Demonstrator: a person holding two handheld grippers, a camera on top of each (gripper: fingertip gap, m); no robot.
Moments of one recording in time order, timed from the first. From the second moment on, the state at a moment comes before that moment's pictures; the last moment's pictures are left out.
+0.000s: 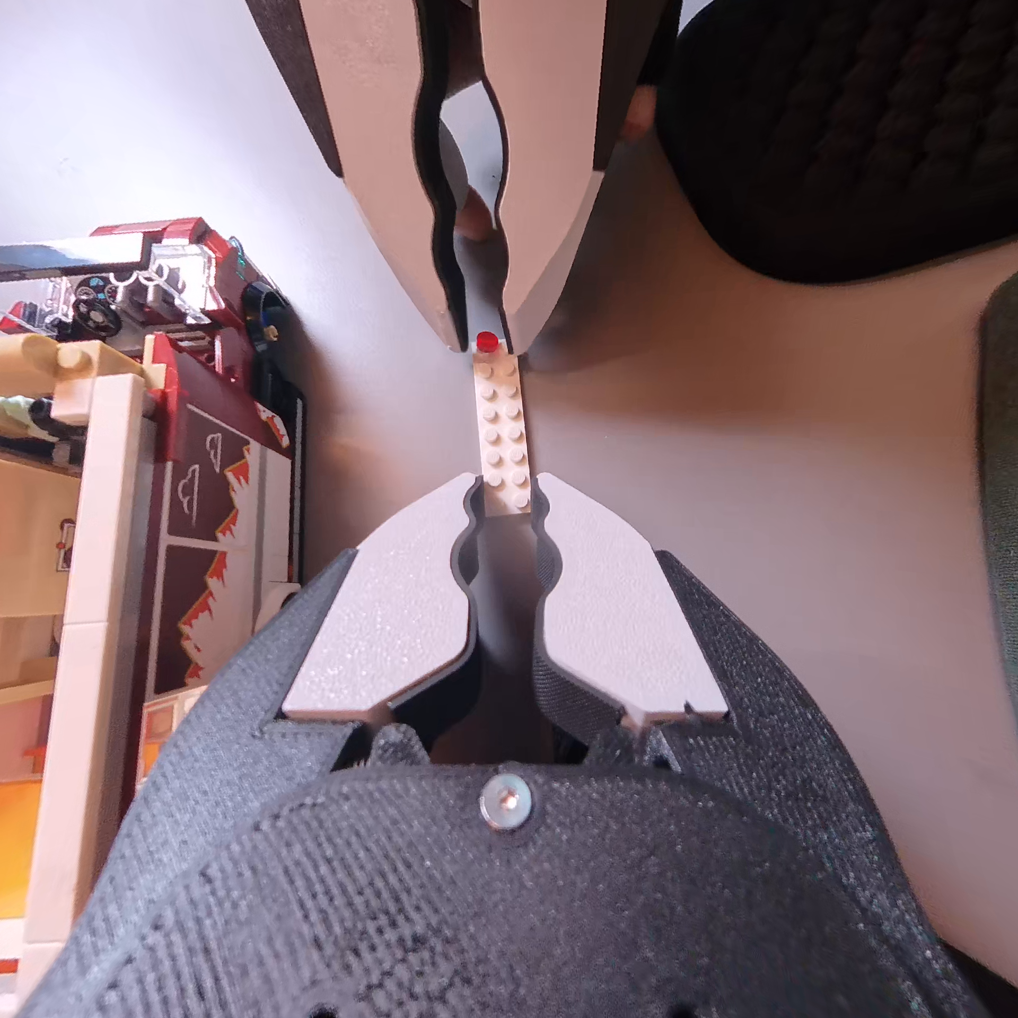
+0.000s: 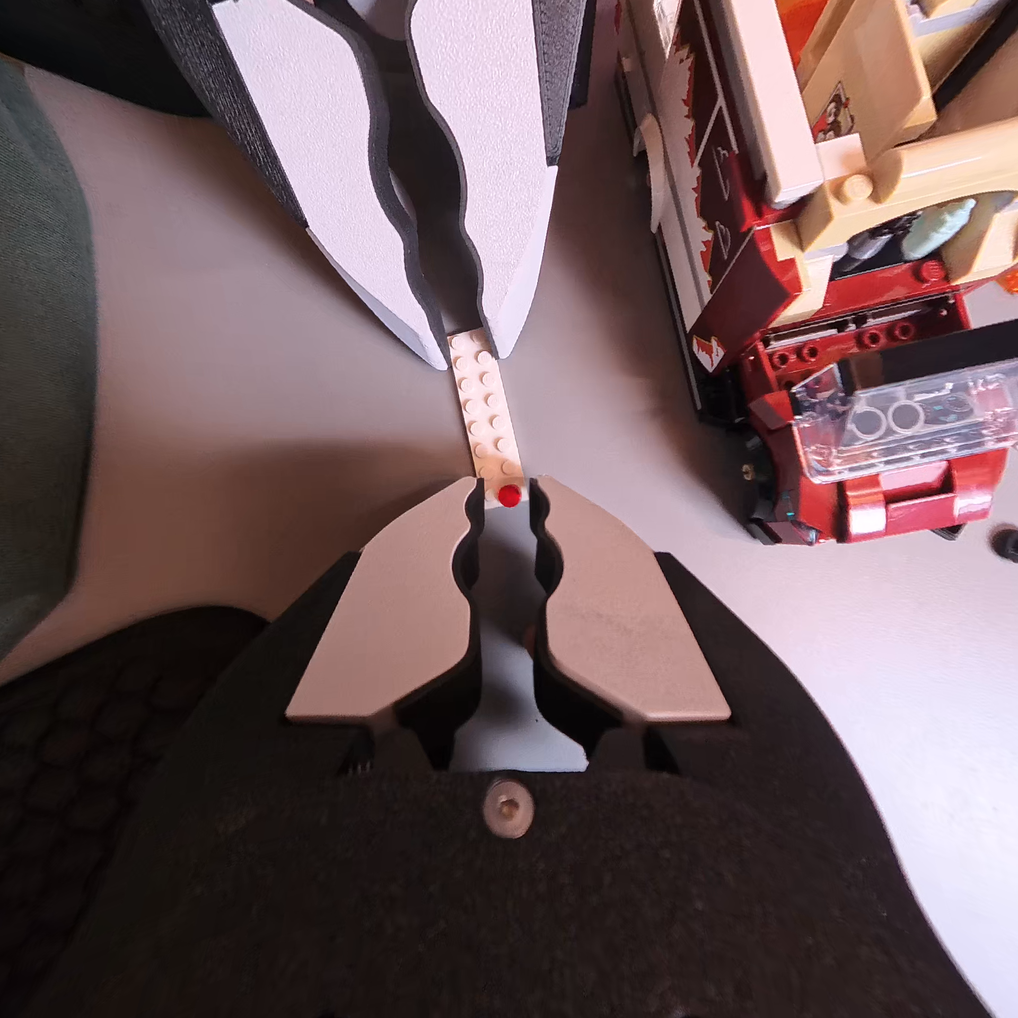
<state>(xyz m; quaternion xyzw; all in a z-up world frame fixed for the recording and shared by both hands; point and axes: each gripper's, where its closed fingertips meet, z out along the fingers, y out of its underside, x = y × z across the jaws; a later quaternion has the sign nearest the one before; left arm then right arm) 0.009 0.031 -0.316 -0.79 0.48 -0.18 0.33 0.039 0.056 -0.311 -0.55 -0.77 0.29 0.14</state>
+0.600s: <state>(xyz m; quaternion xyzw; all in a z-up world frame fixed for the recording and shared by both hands) 0.009 0.030 -0.316 -0.79 0.48 -0.18 0.33 0.041 0.059 -0.311 -0.54 -0.78 0.28 0.15</state>
